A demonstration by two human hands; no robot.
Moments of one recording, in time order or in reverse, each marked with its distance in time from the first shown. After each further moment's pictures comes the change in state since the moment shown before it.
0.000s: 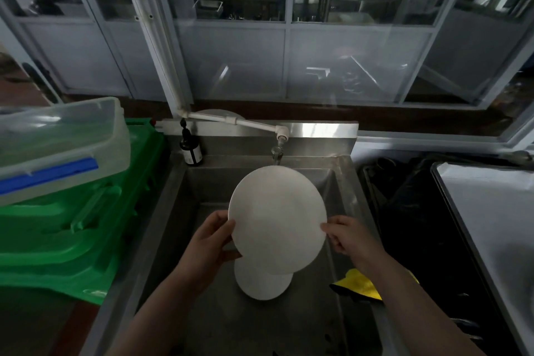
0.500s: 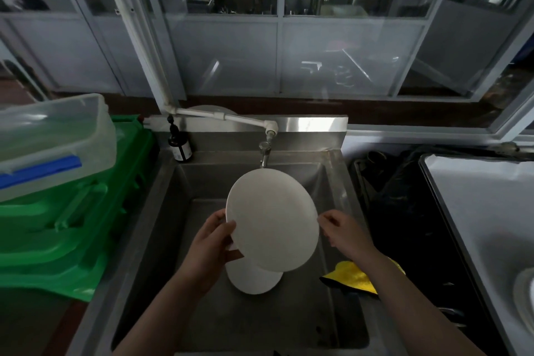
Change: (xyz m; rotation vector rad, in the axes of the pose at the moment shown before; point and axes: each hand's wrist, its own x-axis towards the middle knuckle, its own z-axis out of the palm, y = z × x) left_hand -0.001 -0.017 0.029 -0.051 0.023 -0.040; right_hand 0.007 0.018 -0.022 -0.350 0.057 -0.181
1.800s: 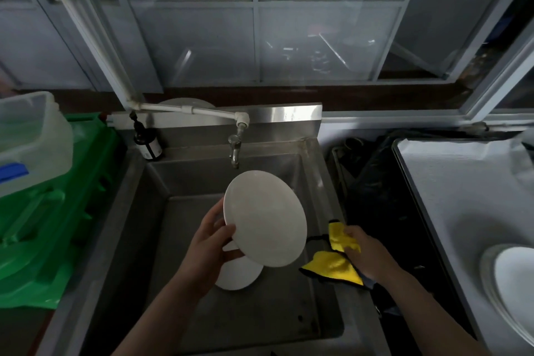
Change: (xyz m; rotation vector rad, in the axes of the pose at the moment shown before) left_hand 0.013 -0.022 0.050 0.063 -0.091 0.012; right_hand -0.005 0.133 -0.066 -0.402 -0.071 0.110
